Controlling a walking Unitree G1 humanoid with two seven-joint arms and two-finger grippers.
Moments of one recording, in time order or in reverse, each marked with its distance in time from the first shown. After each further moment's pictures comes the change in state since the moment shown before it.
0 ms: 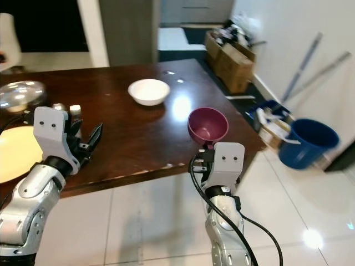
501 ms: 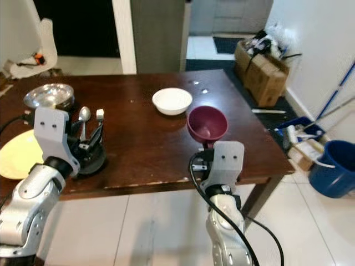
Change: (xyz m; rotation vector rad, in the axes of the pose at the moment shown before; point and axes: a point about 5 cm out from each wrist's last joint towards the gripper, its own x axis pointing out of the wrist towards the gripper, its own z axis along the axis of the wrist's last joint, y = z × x) left arm 0.001 0.000 0.002 0.008 -0.007 -0.003; right arm 0.000 -0.002 0.001 -0.009 -0.007 -0.006
